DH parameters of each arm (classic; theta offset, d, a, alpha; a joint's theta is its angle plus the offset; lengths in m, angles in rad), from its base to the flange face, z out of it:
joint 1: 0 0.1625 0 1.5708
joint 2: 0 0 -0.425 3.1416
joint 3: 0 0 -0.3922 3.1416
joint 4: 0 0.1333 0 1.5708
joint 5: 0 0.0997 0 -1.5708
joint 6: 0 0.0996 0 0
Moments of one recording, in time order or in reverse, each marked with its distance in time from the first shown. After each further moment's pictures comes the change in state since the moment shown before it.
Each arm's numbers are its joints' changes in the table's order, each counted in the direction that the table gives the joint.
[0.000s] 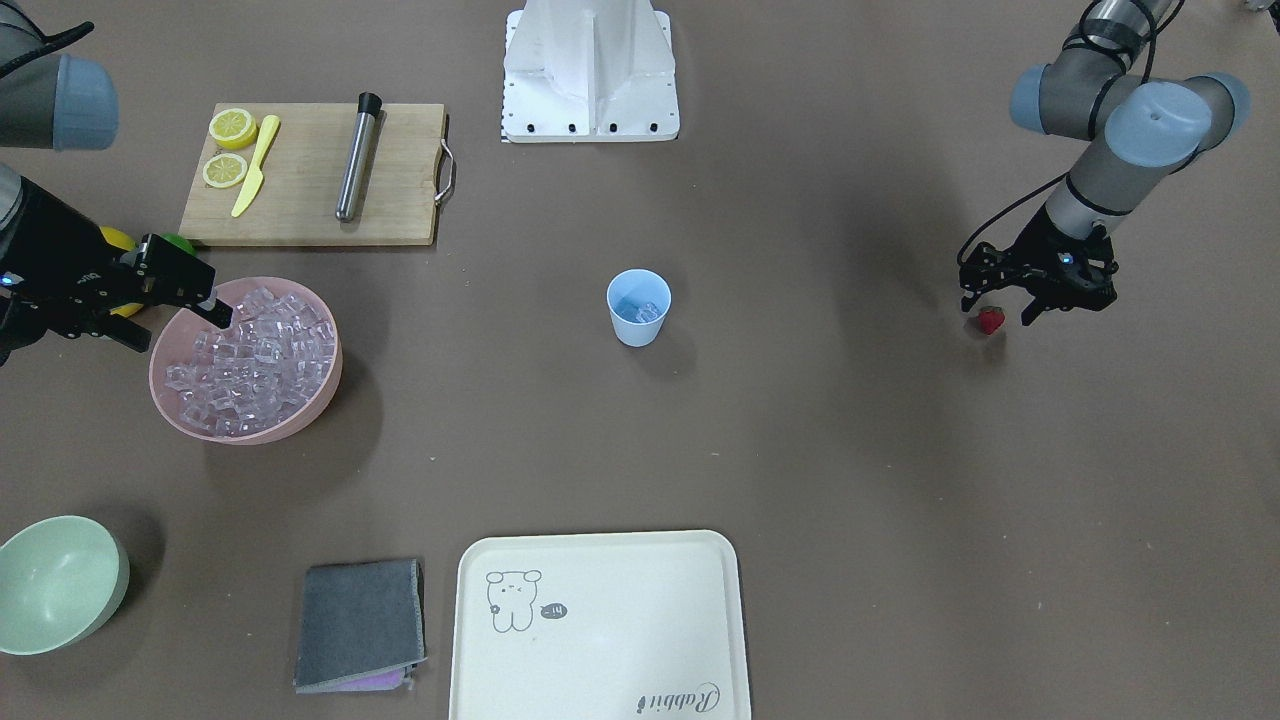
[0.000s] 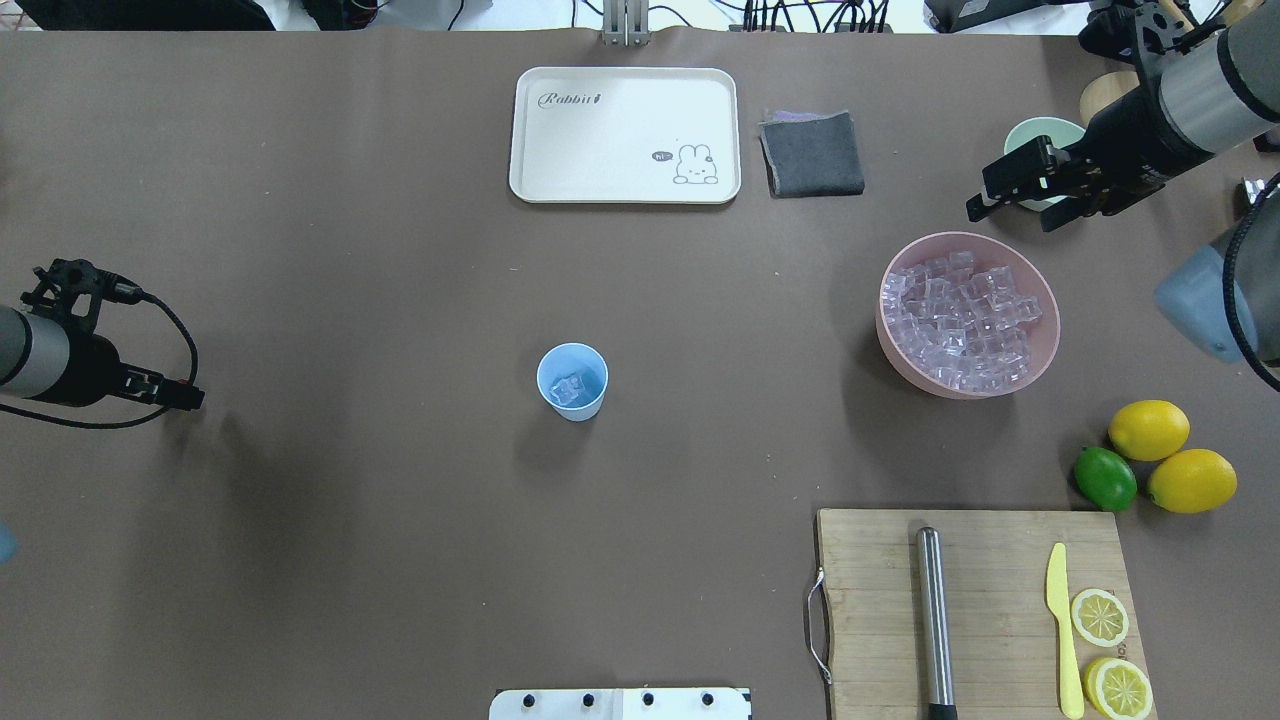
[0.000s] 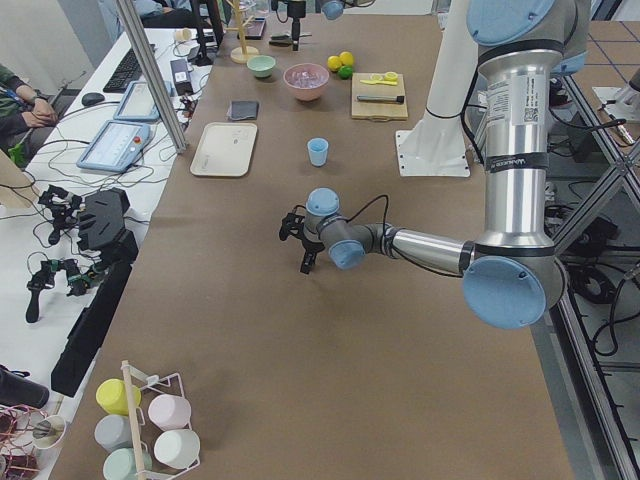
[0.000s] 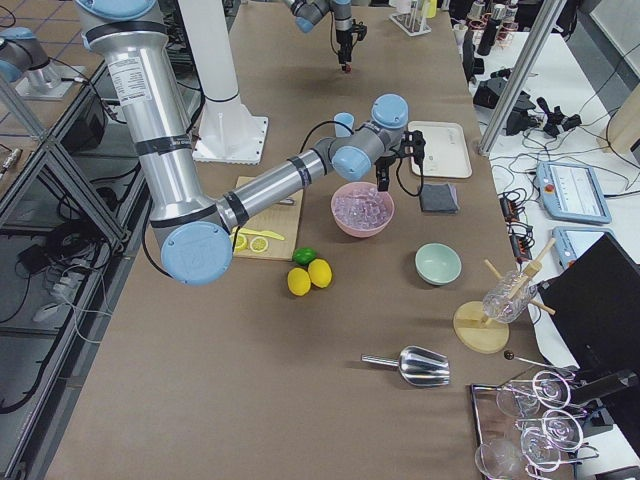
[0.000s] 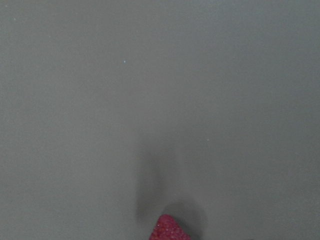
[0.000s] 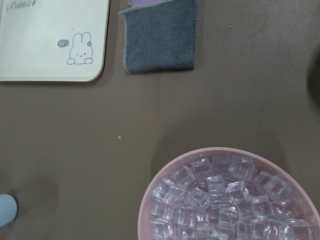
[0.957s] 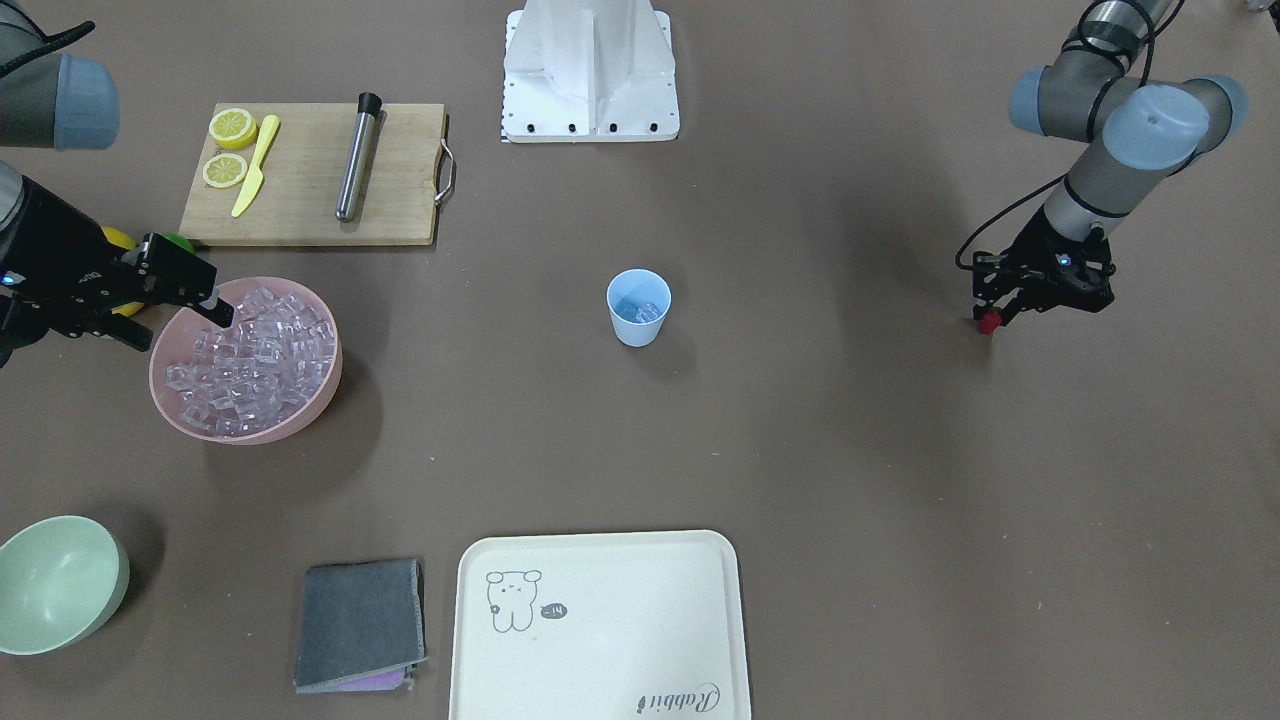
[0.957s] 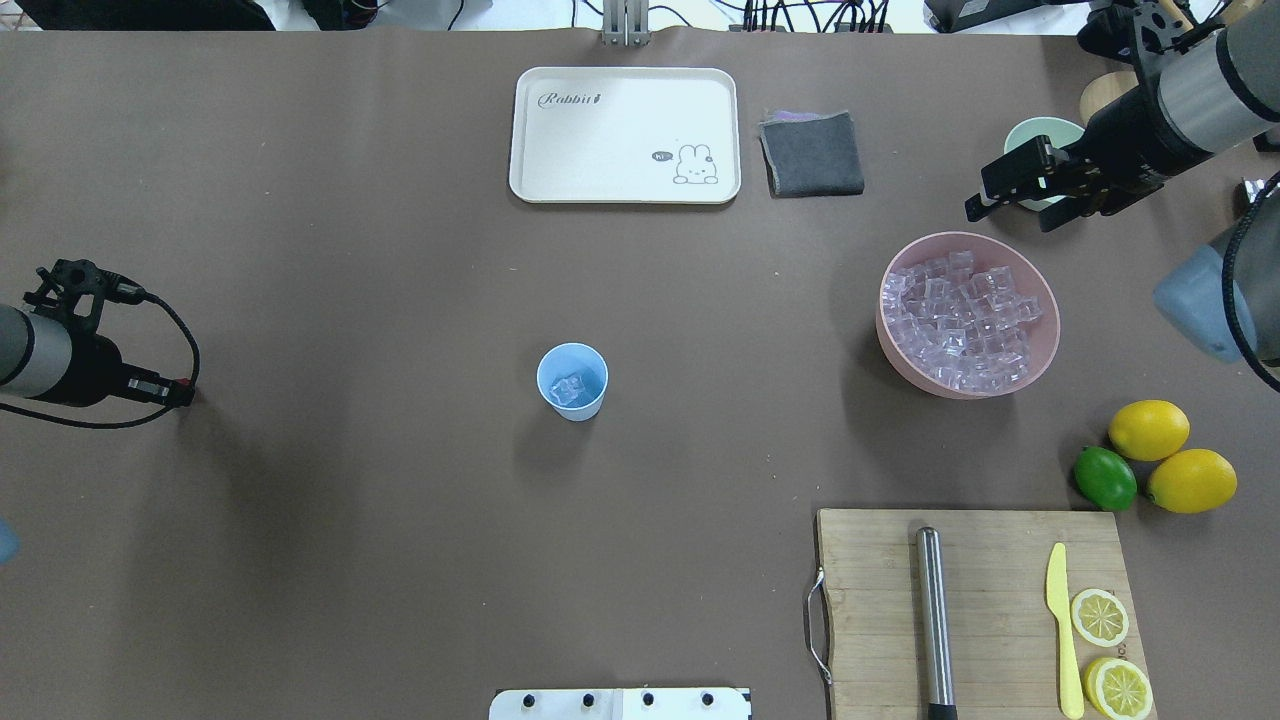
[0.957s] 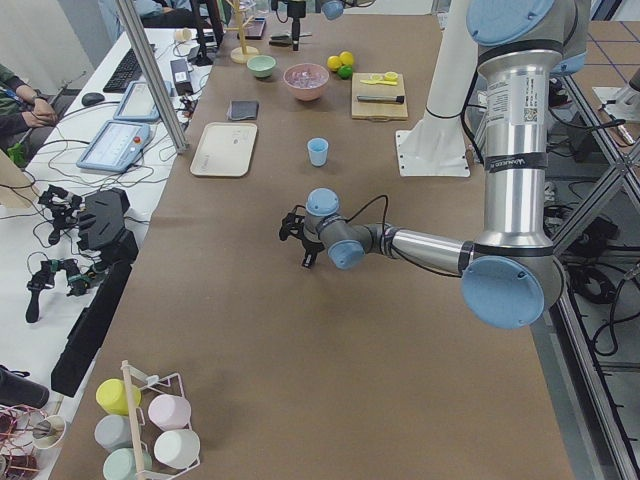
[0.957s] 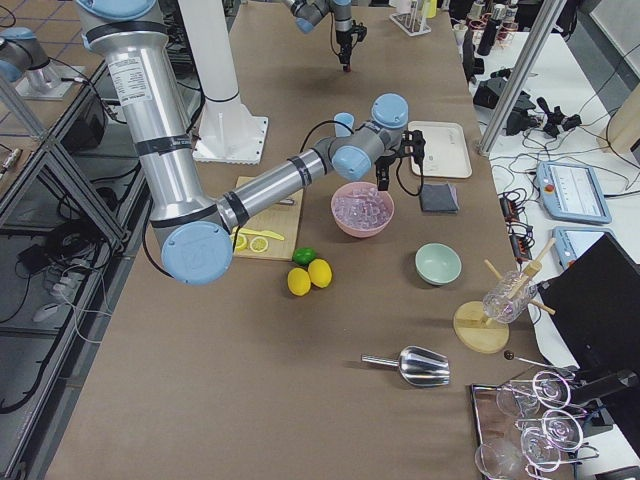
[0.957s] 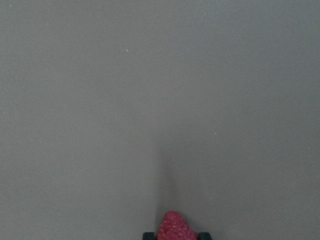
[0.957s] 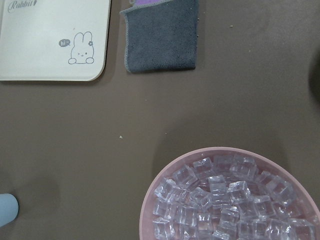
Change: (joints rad) left arm -0.005 -0.005 0.002 0.000 -0.017 -0.001; right arm -0.001 0.002 -0.001 -0.001 0.002 0.000
